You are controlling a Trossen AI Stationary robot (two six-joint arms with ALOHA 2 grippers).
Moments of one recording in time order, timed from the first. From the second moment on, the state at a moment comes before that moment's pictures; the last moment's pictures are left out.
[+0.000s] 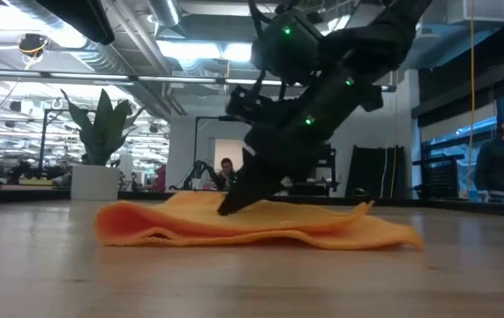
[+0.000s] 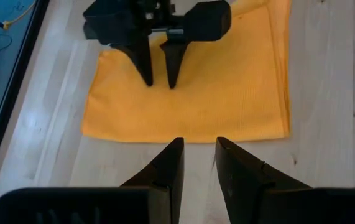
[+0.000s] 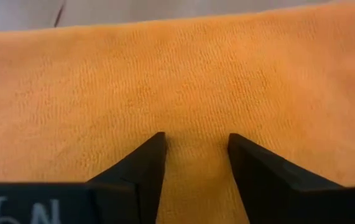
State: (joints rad) left arm -0.74 1.68 1.35 -1.05 -0.73 -0.78; right arm 0.12 2.05 1.11 0.14 0.15 0.08
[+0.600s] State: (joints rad) left arm -0.79 1.68 1.12 -0.62 -0.69 -0.56; right arm 0.33 1.76 1.21 -0.35 0.16 -0.06
